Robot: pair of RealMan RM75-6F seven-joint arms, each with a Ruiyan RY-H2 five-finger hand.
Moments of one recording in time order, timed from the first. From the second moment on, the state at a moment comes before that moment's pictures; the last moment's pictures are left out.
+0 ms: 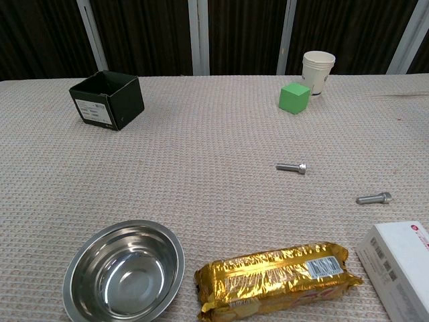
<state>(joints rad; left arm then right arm) 0.00 -1.04 -0.07 -1.64 1.49 1.61 -0.07 0.03 -1.08 0.08 -1.66 -1.51 1.56 -0.04</state>
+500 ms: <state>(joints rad) 0.01 -1.05 -0.08 -1.64 1.49 1.62 -0.05 0.03 -1.07 0.07 -1.66 -1.52 1.55 -0.01</state>
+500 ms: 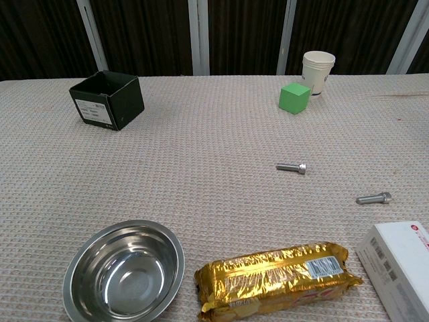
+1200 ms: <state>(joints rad) 0.01 -1.04 -0.09 -1.65 1.46 1.62 -0.05 0.04 -1.11 0.05 -1.66 -1.55 1.52 0.07</state>
